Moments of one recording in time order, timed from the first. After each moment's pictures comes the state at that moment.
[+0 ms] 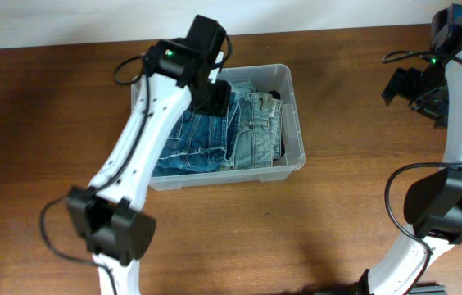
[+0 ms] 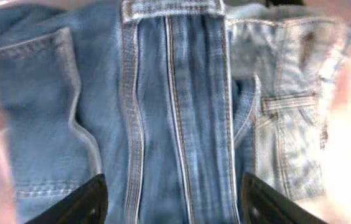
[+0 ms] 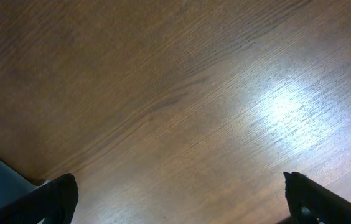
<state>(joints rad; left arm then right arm) -0.45 2.08 2.20 -1.37 -0.02 -0.19 -0.29 2.02 2.13 -1.59 0.09 0.37</state>
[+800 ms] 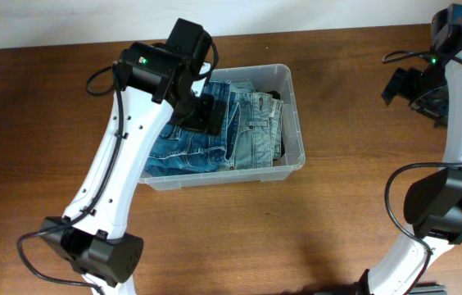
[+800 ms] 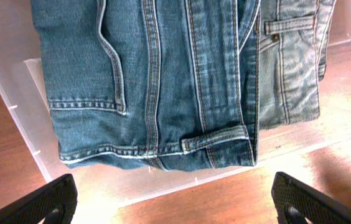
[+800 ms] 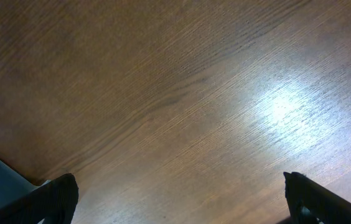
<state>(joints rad) -0.45 1.94 2.21 -1.59 -0.02 -0.17 -0.29 2.02 2.13 -1.59 0.09 0.37</state>
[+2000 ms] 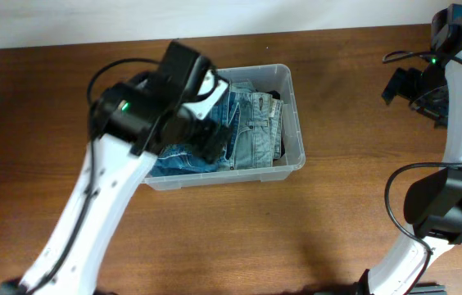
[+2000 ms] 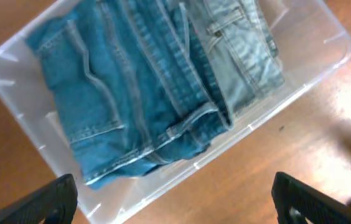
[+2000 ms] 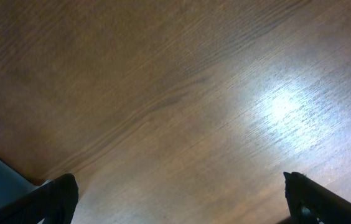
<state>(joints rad) -0.51 1.64 1.93 -1.40 -0.02 0.11 -0.29 2.02 2.13 -1.59 0.09 0.37</state>
